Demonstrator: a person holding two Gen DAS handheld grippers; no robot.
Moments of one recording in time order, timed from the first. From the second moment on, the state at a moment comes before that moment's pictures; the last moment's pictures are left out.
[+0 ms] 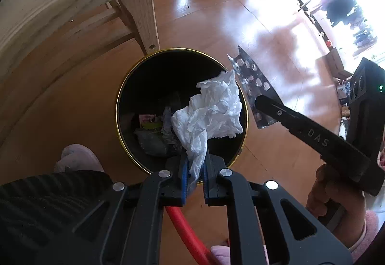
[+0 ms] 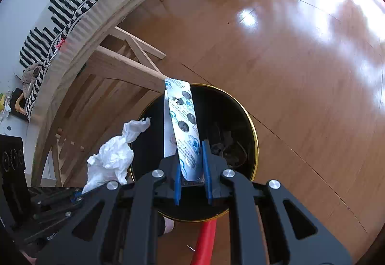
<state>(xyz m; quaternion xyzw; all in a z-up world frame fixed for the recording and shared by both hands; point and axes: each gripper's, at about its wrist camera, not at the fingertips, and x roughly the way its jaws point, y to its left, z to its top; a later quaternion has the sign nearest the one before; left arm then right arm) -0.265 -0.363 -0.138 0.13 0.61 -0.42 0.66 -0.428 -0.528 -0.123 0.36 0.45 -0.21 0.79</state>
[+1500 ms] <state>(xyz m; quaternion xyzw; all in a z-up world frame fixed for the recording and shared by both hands) 0.096 -0.149 -0.013 0.07 0.48 -0.20 0.85 0.011 -0.410 0.004 0.18 0.43 -0.09 0.88</state>
